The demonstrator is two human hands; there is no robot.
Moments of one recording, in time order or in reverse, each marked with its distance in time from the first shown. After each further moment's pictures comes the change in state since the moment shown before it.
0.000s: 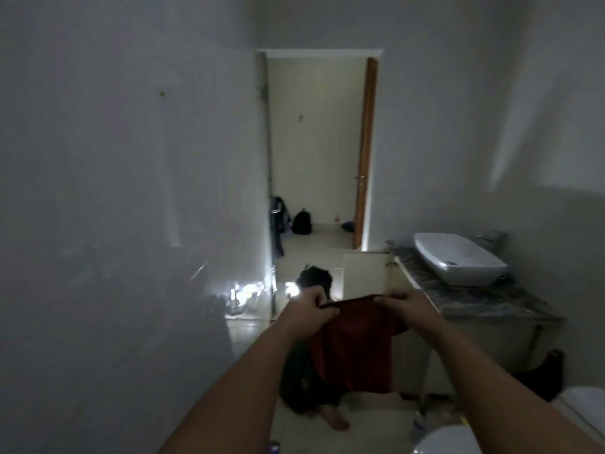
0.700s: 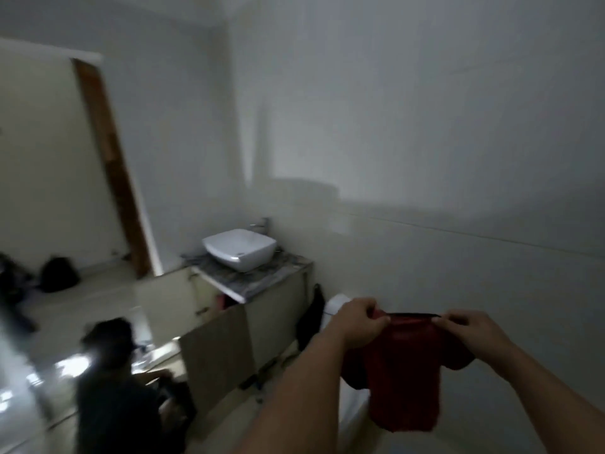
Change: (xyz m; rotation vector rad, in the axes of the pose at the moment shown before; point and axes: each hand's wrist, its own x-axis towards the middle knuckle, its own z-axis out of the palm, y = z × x) left_hand -0.143 0.267 0.257 -0.145 -0.837 0.566; right_hand -0.394 0.091 -0.230 -0.162 0.893 0.305
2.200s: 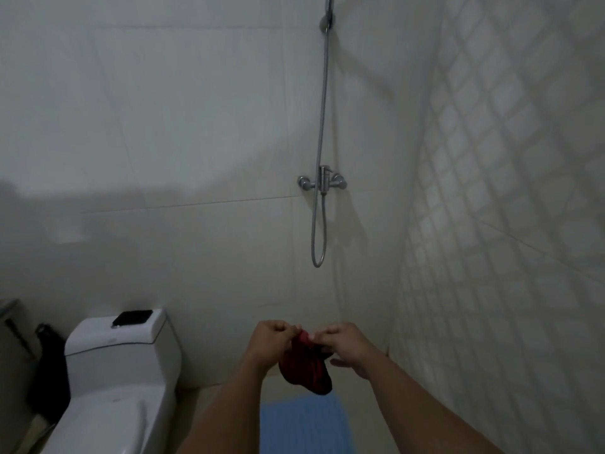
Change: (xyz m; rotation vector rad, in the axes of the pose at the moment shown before) left_hand -0.010 0.114 0.281 -0.480 -0.583 -0.055; right_hand -0.188 0.138 -0.121 0.321 0.390 0.568
